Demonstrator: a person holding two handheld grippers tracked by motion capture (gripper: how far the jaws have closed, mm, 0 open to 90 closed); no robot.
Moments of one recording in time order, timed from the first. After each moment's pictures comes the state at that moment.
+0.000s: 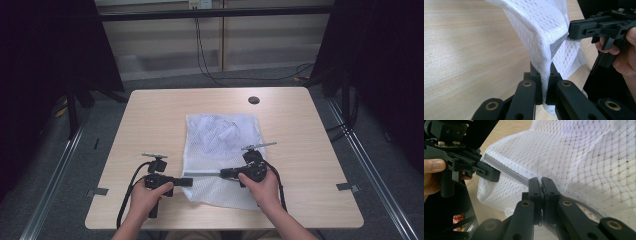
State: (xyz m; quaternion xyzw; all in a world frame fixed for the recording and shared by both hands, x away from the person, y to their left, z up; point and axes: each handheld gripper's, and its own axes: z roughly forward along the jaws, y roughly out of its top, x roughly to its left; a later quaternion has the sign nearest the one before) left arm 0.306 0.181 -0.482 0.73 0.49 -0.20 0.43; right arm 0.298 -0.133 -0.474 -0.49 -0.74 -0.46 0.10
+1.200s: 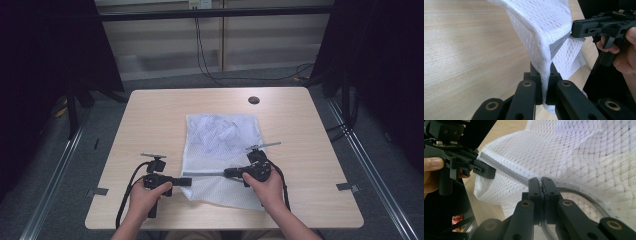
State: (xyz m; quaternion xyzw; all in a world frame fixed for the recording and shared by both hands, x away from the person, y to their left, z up) left arm 0.307 0.185 -0.482 0.74 0.49 -0.20 0.43; right arm 0.297 -0.144 -0.474 -0.49 -0.74 -0.46 0.09
